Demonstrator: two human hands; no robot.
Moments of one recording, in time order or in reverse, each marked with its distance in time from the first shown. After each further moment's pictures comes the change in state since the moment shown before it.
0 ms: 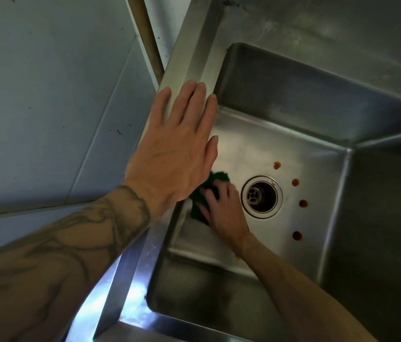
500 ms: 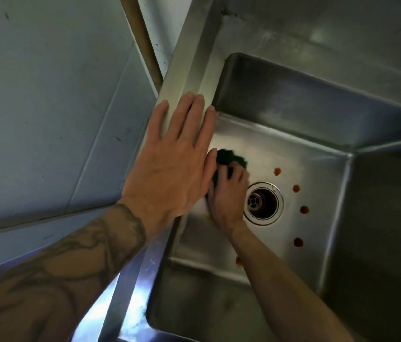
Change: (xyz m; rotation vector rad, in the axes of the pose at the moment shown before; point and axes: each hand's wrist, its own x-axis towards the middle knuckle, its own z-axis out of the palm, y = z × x) left_hand 0.002 -0.001 0.007 -0.027 0.053 0.012; right_hand 0.055 -0.001 0.001 0.012 0.127 0.396
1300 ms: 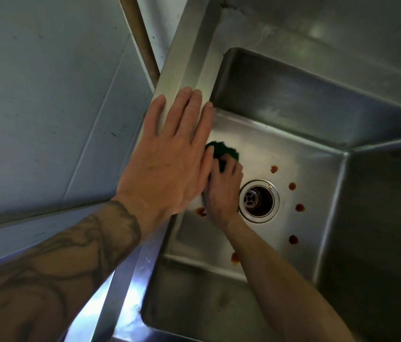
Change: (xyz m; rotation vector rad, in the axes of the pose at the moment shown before) left_hand 0.000 -0.001 -0.002 -0.025 -0.015 0.004; right_hand 0.009 -0.004 0.004 -0.005 -0.011 -0.032
